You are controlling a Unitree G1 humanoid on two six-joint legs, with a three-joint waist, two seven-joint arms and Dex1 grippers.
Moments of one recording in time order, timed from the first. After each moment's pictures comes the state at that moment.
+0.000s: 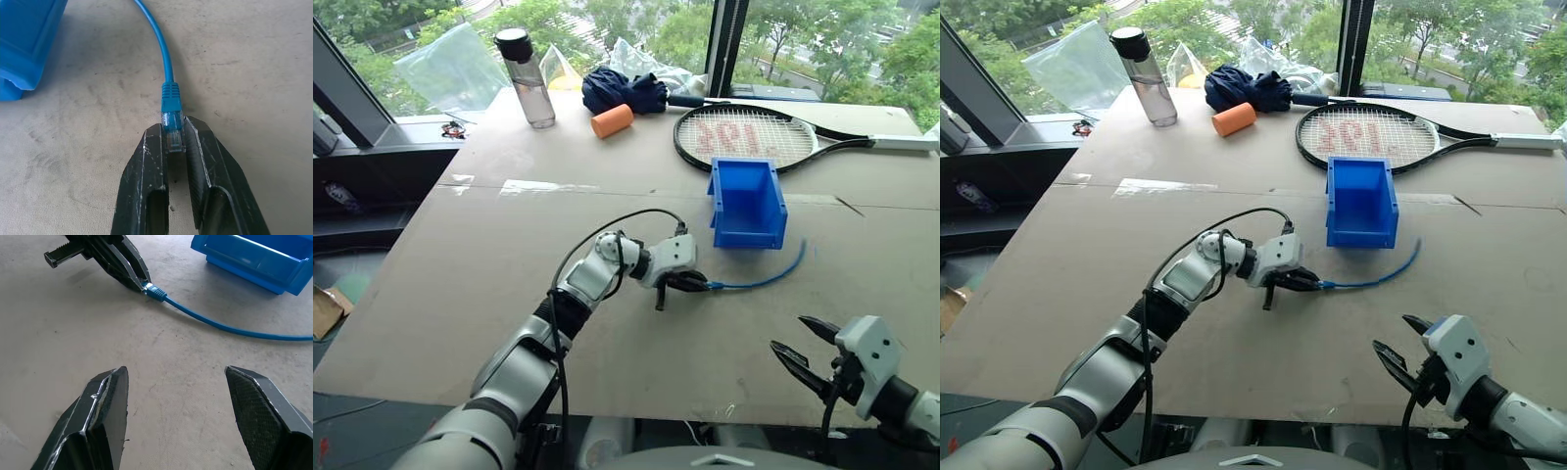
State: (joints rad) left arm -0.69 0.32 -0.47 0.44 -0.07 0.09 -1.23; right arm 0.63 -0.50 -0.25 -0.86 0.36 0.48 0.64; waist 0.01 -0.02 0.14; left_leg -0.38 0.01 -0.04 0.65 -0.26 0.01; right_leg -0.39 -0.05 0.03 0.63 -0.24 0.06
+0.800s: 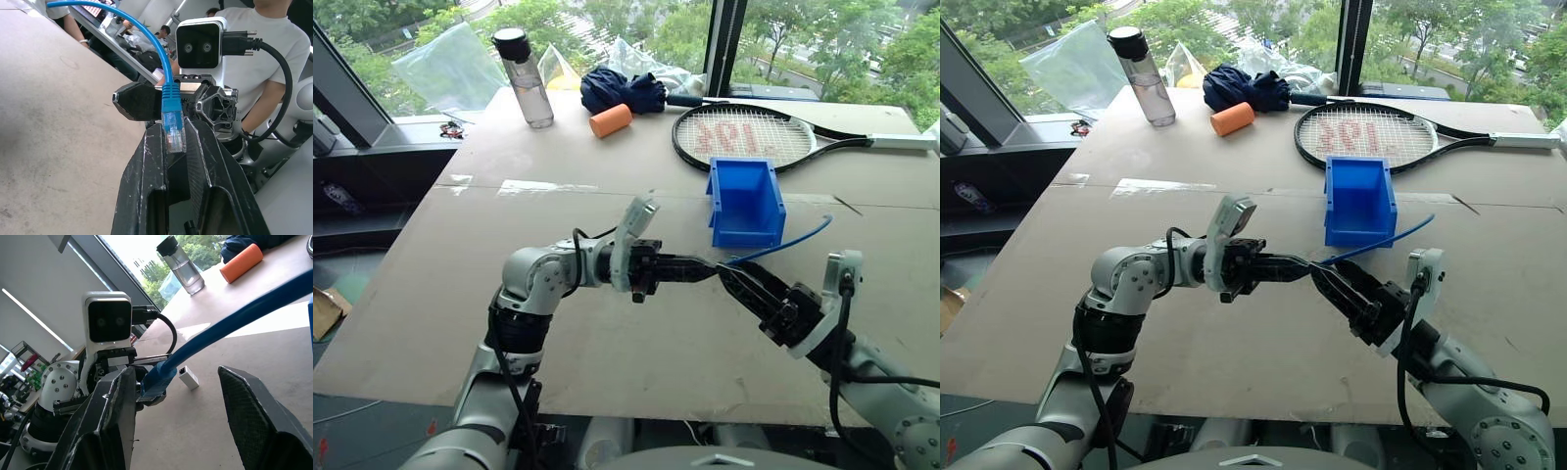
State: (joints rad) left arm -0.56 0.37 -0.09 -0.09 -0.83 1.08 -1.16; right arm 0.21 -0.35 -0.15 -0.85 1.26 0.73 0.17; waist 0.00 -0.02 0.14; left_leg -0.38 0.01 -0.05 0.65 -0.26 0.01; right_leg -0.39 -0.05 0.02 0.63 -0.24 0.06
